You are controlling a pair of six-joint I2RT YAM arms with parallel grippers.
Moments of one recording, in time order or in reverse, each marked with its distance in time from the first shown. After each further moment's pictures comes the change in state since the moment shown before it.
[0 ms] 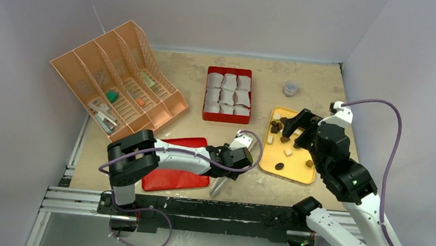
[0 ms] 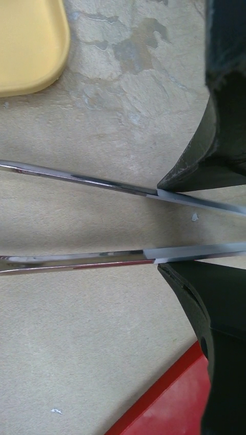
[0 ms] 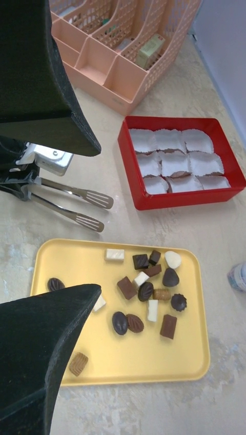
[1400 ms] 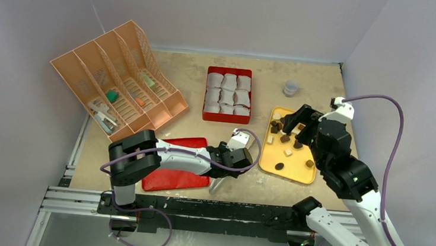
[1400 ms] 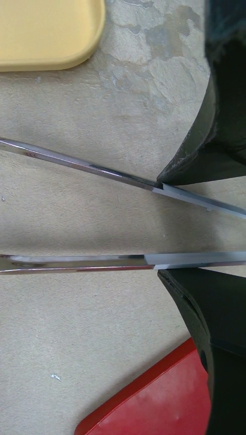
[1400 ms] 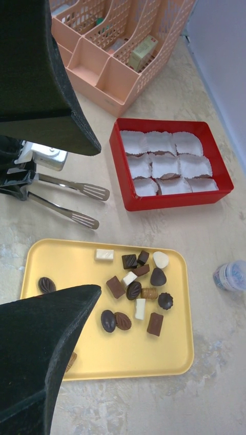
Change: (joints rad) left arm 0.000 0.007 -0.008 0.003 -0.090 -0.071; right arm 0.000 0.033 0.034 0.025 0.010 -0.030
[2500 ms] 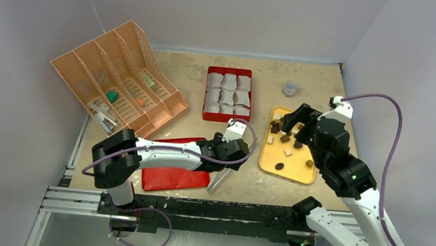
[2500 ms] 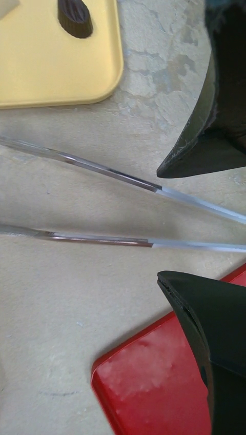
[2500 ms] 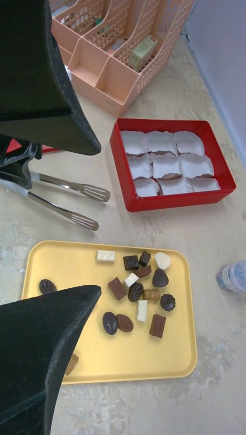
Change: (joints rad) left arm 0.044 -0.147 0.009 -0.048 -0.016 0.019; right arm 0.000 0.014 0.001 0.000 -0.003 0.015
